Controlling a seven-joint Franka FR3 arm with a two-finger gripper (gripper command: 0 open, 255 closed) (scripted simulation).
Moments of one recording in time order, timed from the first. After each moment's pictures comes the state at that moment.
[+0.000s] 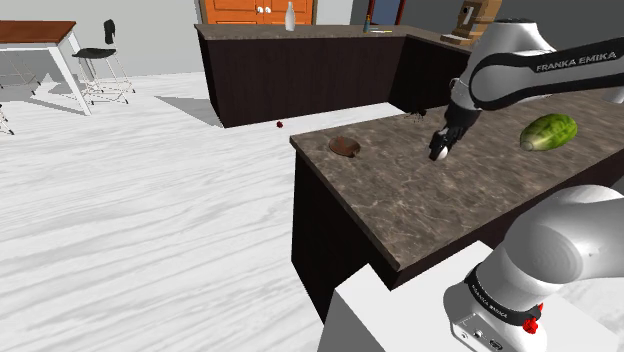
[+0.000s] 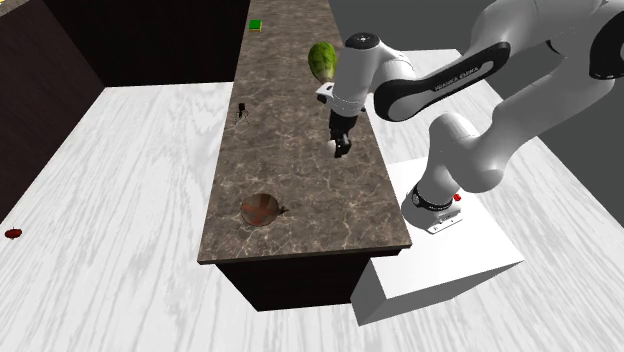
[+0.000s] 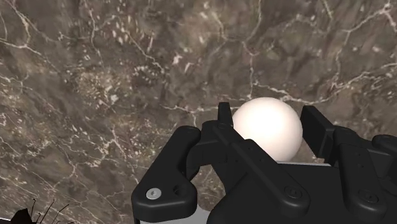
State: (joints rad) arm -0.14 -0.75 -0.35 -2.79 -0.33 2.15 -0.20
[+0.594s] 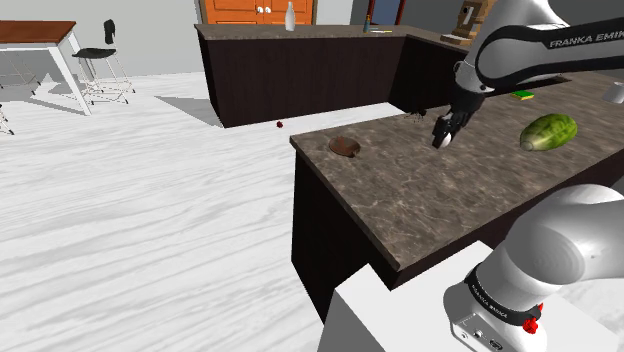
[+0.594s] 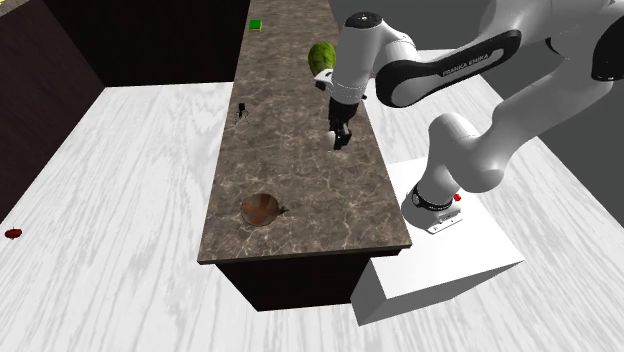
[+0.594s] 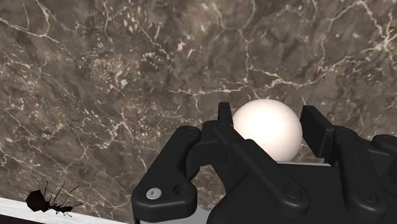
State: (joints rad) arm -0.12 -0.77 -0.32 -2.70 -0.29 2.04 -0.20
